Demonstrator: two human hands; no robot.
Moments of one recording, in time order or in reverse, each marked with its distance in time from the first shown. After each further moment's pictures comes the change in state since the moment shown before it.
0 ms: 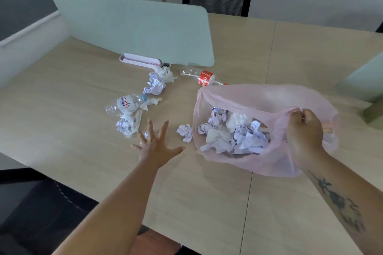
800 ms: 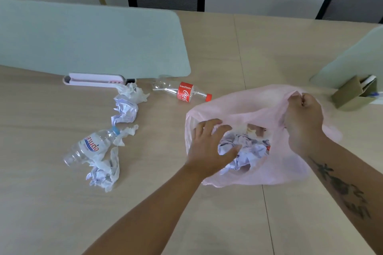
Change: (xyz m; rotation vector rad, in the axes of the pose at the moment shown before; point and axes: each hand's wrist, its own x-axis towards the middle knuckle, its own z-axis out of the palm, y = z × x) left_hand 0.049 0.133 -0.009 -0.431 0.097 0.933; right_hand 0.043 -0.049 0.050 0.092 0.267 0.226
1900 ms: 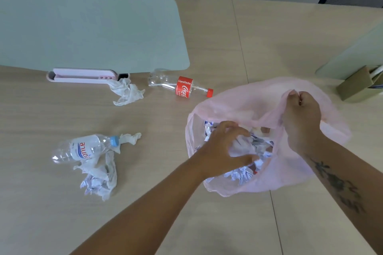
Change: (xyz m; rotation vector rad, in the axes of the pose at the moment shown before) left_hand 0.019 0.005 -0.014 -0.494 -0.434 -0.112; right_hand 0.008 0.012 0.029 -0.085 0.007 -0.022
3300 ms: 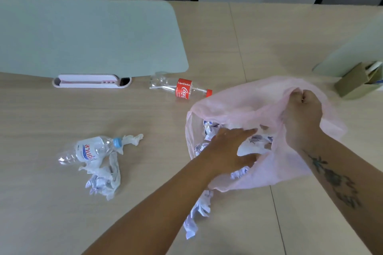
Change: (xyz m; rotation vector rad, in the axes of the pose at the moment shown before) left_hand 0.009 0.006 0.012 0.397 -0.111 -0.019; right_hand -0.002 0.002 -0.004 0.040 0.091 0.053
